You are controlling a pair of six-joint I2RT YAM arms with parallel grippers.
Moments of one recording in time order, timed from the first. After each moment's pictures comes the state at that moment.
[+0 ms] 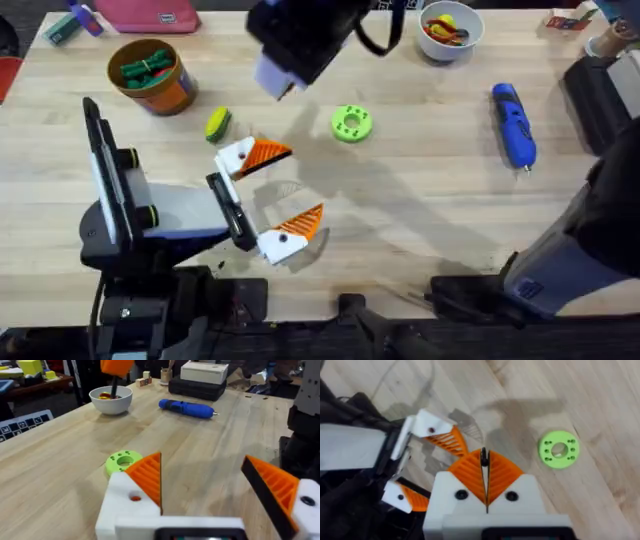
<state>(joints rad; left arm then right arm) 0.05 0.01 0.01 -0.12 1.13 0.09 0.86 1.93 2.31 -1.54 -0.11 -0.09</state>
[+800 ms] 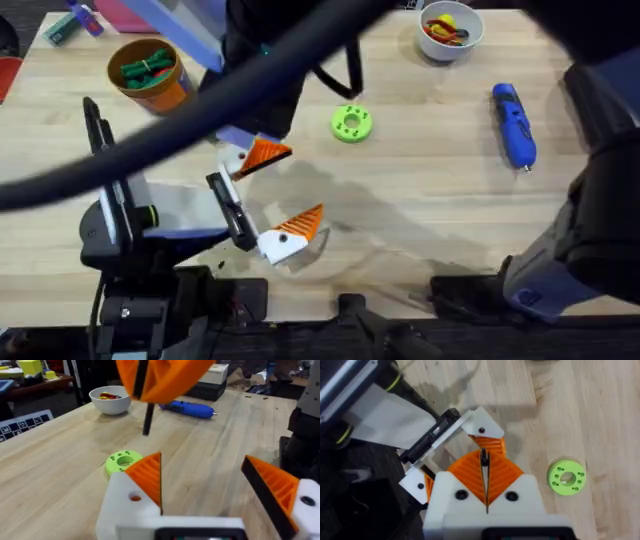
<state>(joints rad) 0.05 0.01 0.01 -0.12 1.13 0.09 1.03 1.95 2.32 -1.54 -0.11 -0.26</state>
